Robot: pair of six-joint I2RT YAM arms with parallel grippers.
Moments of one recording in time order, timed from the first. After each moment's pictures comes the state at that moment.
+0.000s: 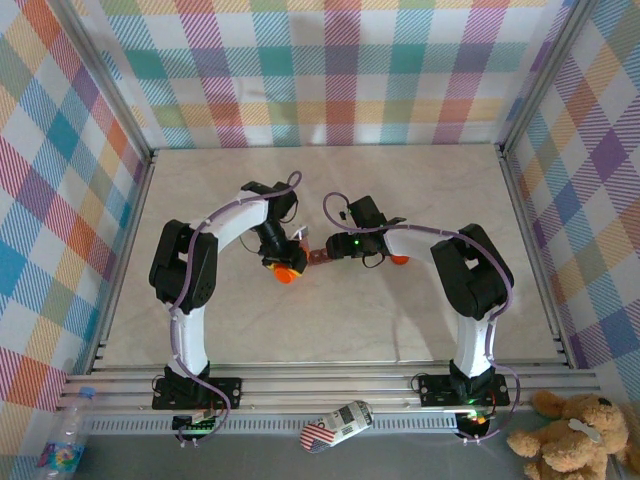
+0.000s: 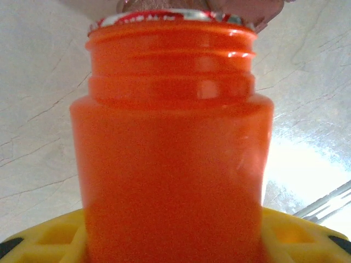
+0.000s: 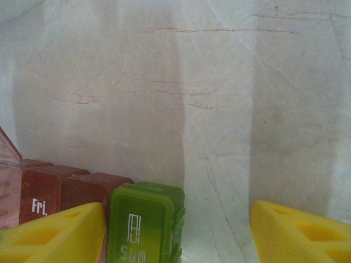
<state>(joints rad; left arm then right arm) -0.44 2.00 1.54 -1.21 0.36 -0.04 0.58 1.92 1.16 -0.24 -0.19 0.36</state>
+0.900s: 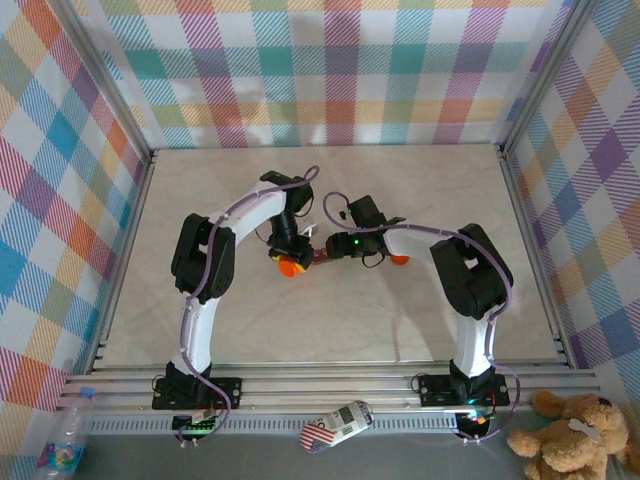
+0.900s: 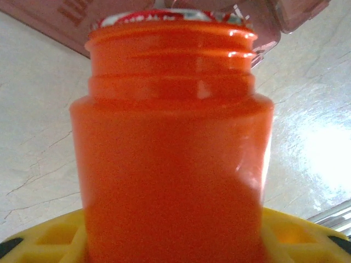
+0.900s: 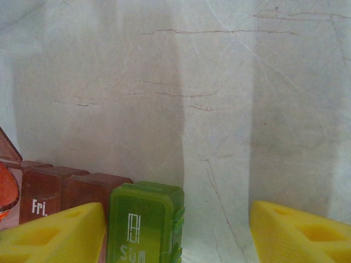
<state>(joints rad) -0.51 2.15 1.79 -1.38 0.24 -0.01 0.58 1.92 1.16 -0.24 -0.19 0.36</state>
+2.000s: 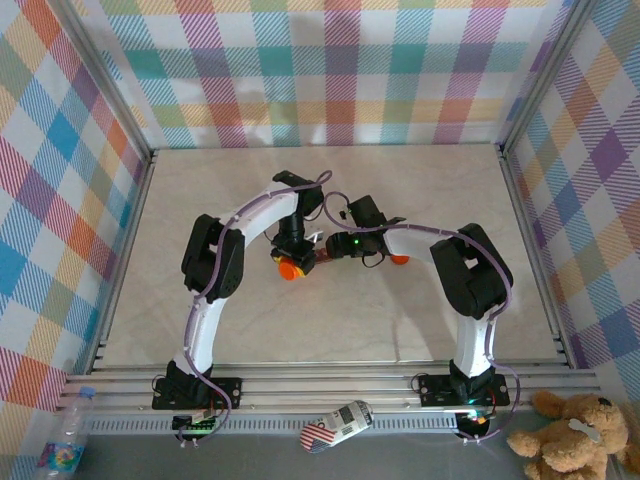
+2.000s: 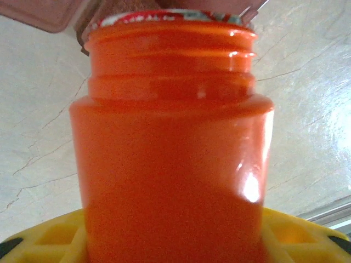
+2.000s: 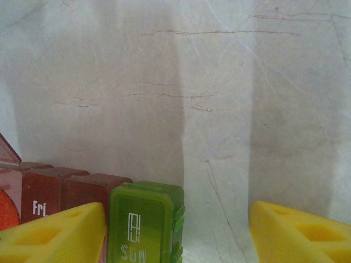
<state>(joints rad) -0.56 2.20 1.87 -1.50 0.15 0.03 0.58 1.93 1.16 -0.23 -0.19 0.37</state>
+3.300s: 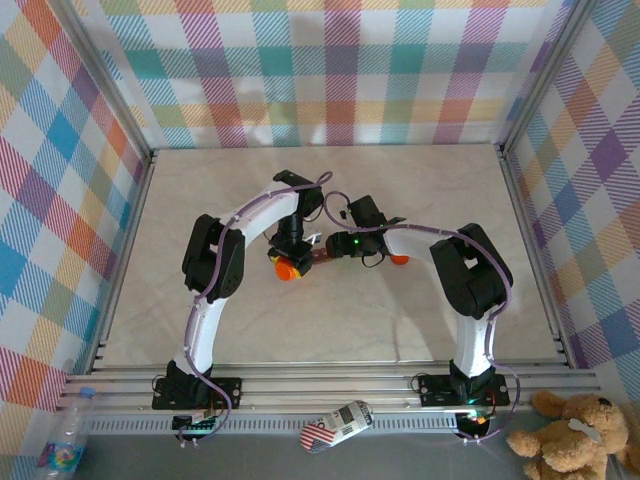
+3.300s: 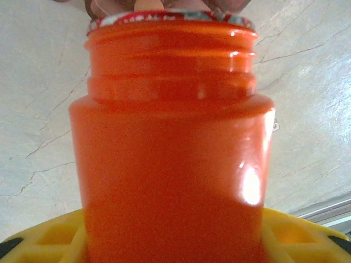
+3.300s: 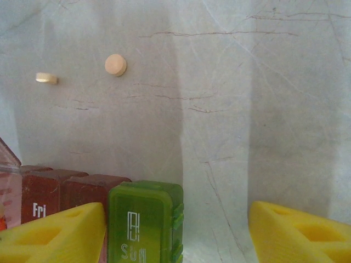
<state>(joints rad) -0.57 2.20 1.88 -1.55 0.11 0.05 0.58 1.93 1.16 -0.23 -0.19 0.38</state>
